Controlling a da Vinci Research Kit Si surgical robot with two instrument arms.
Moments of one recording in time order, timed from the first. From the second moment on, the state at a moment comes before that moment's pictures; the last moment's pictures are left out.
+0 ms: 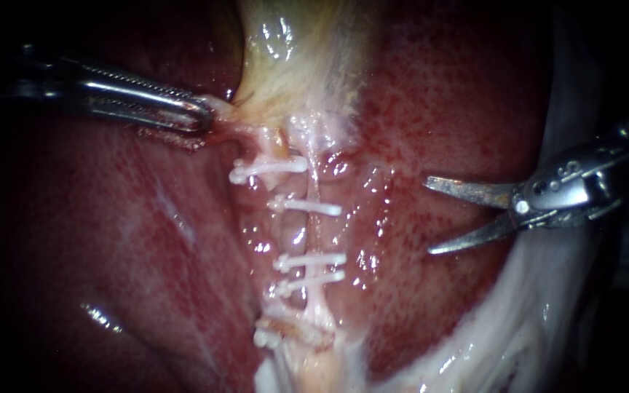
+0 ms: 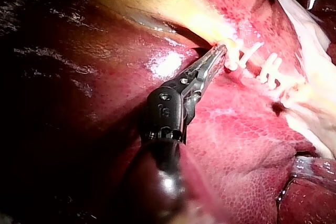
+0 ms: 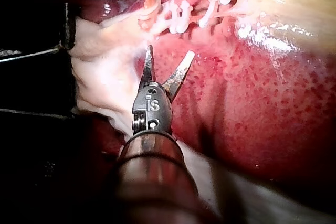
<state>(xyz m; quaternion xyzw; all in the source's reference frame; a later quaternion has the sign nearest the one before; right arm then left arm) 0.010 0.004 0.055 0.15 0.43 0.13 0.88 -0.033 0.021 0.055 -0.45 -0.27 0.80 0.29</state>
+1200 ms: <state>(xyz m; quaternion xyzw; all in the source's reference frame) 0.020 0.000 0.066 0.35 0.43 0.14 0.82 -0.029 0.024 0.049 -0.45 -0.25 0.80 0.31</state>
